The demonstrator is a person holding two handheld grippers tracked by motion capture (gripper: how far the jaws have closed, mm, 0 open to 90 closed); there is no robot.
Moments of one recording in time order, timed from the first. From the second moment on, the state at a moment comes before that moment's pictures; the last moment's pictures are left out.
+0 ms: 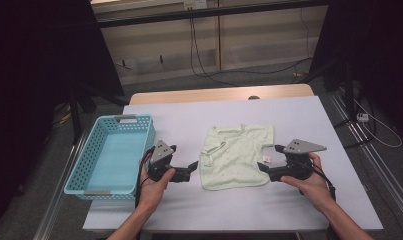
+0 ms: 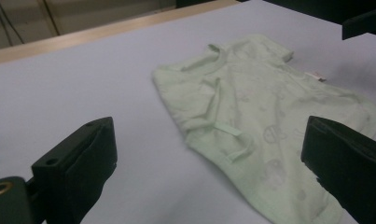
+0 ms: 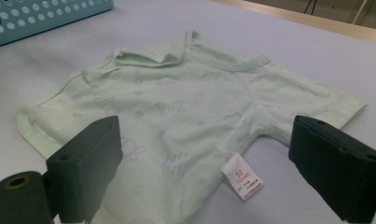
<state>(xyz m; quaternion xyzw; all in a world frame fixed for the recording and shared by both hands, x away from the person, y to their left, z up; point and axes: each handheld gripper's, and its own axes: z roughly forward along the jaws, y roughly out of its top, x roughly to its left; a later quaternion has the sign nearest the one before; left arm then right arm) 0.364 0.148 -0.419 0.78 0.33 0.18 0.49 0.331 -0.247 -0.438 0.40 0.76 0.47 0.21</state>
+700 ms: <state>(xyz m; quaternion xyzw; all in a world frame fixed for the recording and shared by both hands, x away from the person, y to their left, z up) 0.332 0.177 -0.419 0.76 0.35 0.19 0.52 0.389 -0.266 -0.421 0.43 0.76 0.45 0.18</state>
